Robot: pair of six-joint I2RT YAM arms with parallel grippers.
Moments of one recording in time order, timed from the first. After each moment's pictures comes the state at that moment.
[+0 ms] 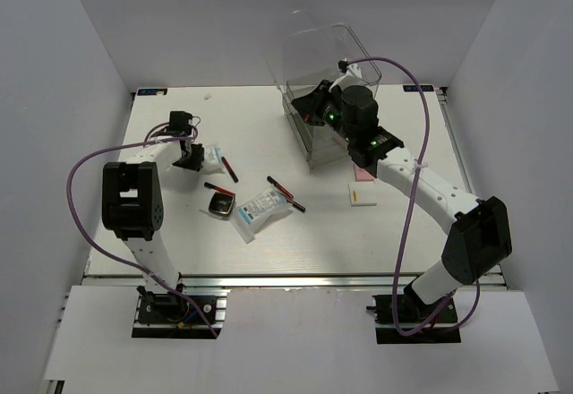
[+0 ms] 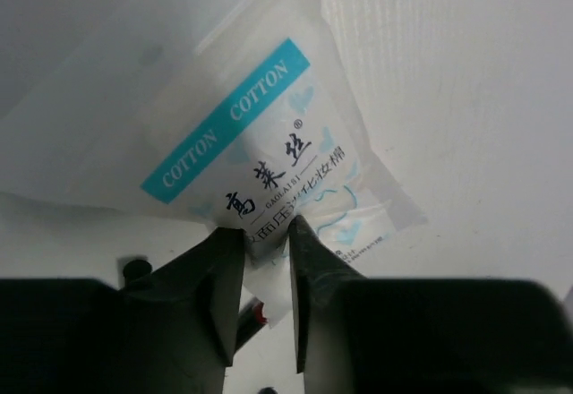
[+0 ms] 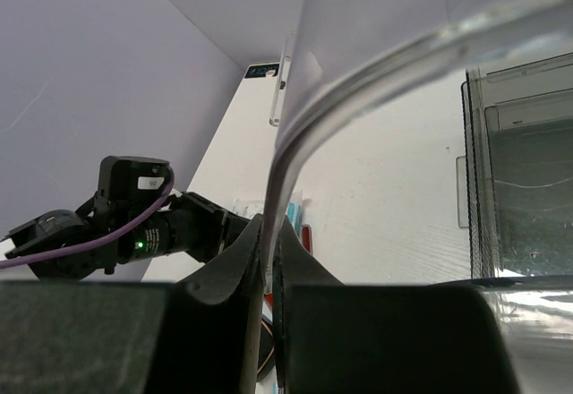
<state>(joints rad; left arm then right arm) -0.02 1.87 1.26 -0.51 -0.20 -1.36 0.62 1.54 1.33 0.15 -0.02 0.61</state>
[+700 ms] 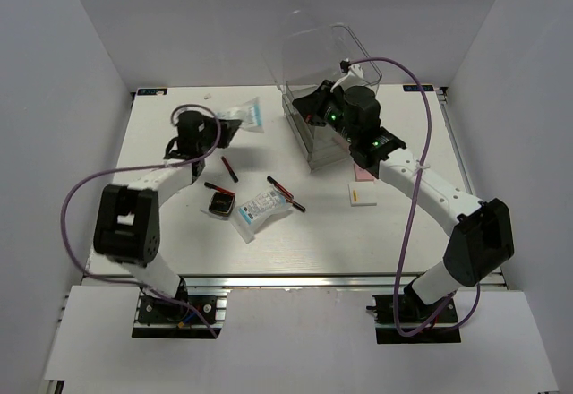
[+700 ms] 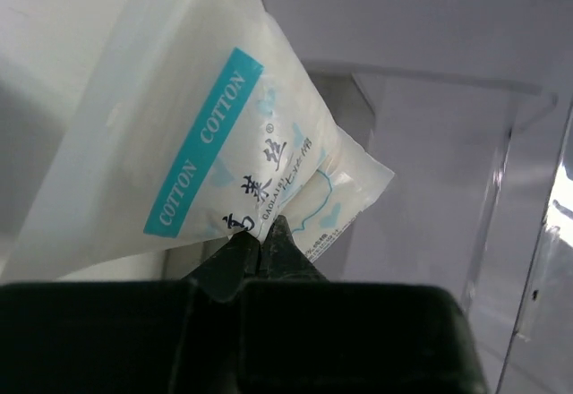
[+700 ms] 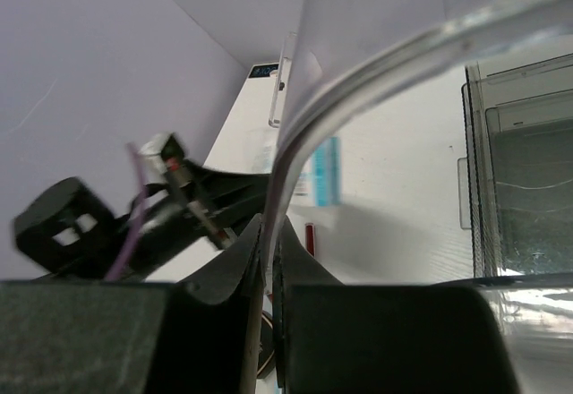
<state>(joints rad) -0.16 1.60 0.96 0.28 0.11 -1.38 0.62 1.53 1.32 0.15 -0.03 0.61</state>
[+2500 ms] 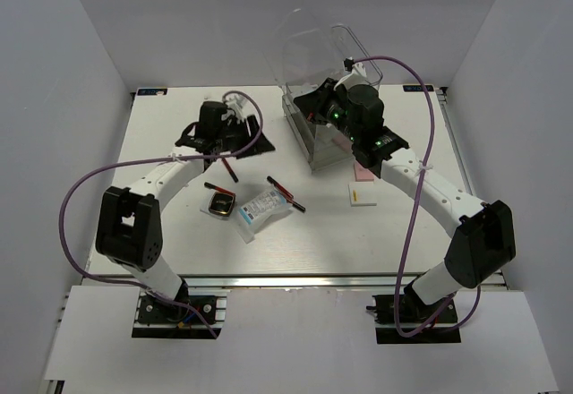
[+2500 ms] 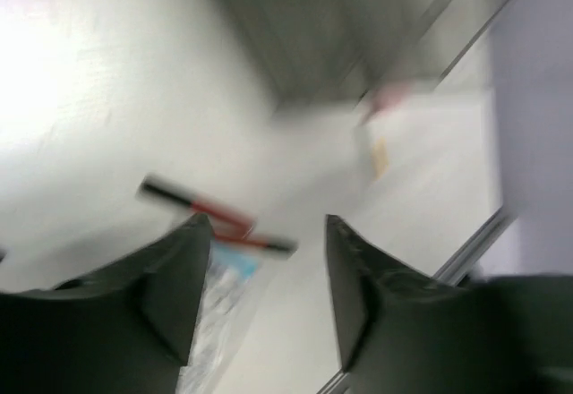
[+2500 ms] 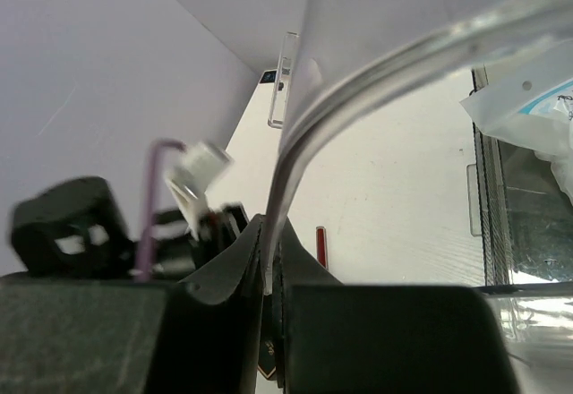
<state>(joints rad) -0.32 1.63 1.21 -0.14 0.45 -0.55 0.60 1.52 1.32 0.15 -0.05 0.65</state>
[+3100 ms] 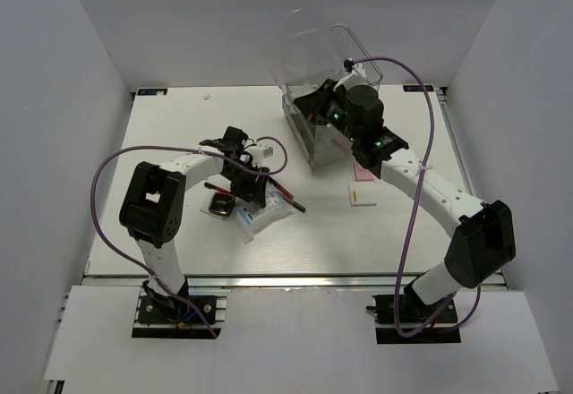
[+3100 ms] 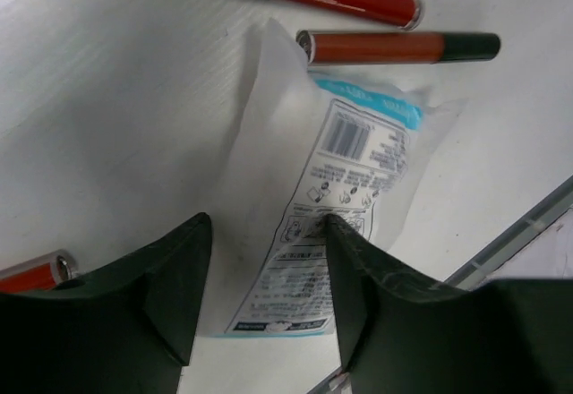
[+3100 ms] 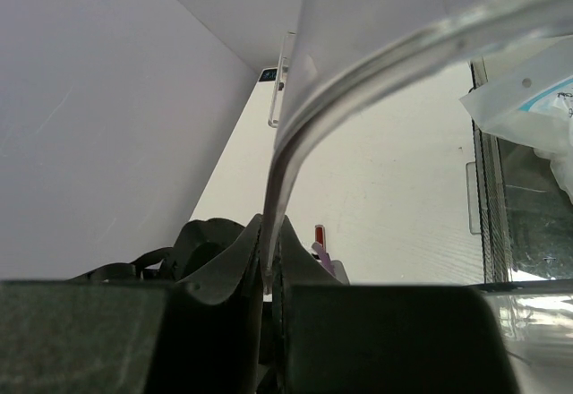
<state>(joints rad) -0.38 1.85 1.21 -0.63 0.45 0.06 0.60 1.52 1.31 0.15 -0.05 0.65</state>
